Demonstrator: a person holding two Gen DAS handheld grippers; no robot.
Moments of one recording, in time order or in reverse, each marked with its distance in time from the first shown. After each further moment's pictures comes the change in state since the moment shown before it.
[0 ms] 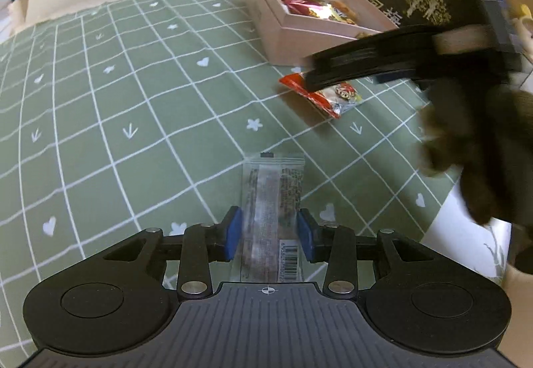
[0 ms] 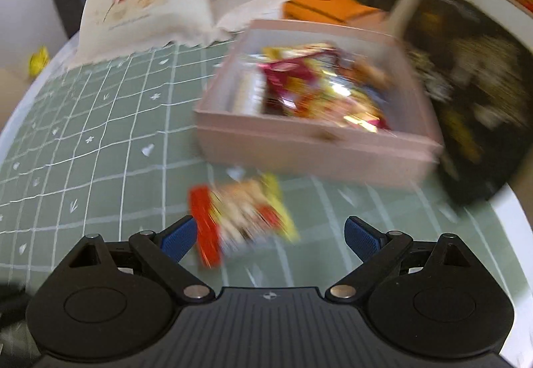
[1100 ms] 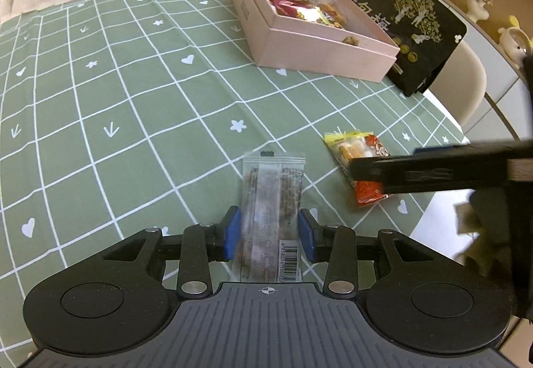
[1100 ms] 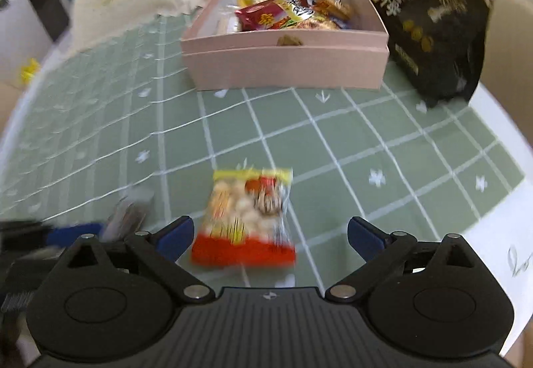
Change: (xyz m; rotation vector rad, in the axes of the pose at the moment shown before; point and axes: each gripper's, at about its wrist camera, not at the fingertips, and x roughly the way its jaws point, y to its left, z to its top) left arm 0.005 0.003 0.003 -0.011 -0.001 -0.077; right arm -0.037 -0.011 -0.072 0.134 0.077 -0.035
